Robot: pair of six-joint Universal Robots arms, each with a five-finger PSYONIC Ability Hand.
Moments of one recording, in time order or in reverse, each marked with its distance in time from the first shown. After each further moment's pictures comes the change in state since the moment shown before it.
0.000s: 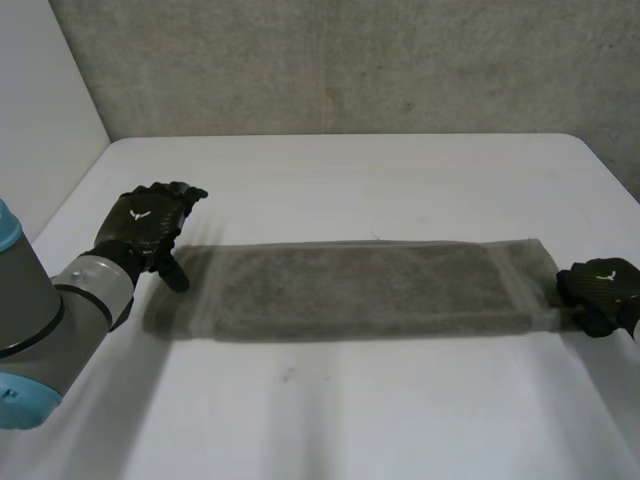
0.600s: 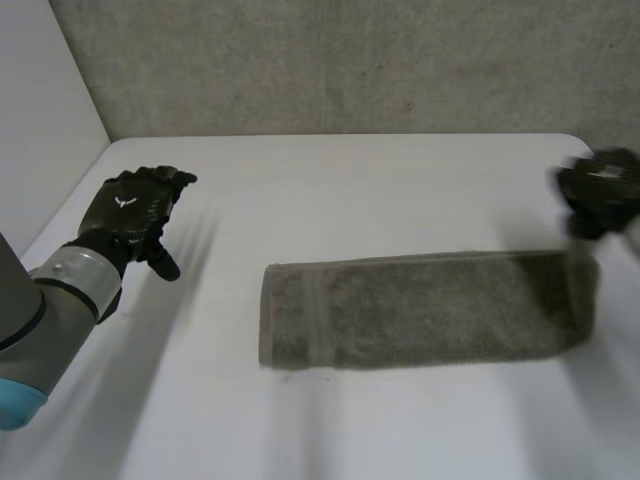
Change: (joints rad) left arm 0.014 0.073 -0.013 -0.005 -0.005 -0.005; right arm 0.197 -0.161 -0.260 0.097 0.144 0.094; left_hand 0.000 0.000 0.000 -0.001 0.000; right_hand 0.006 0.000 0.005 0.004 0.014
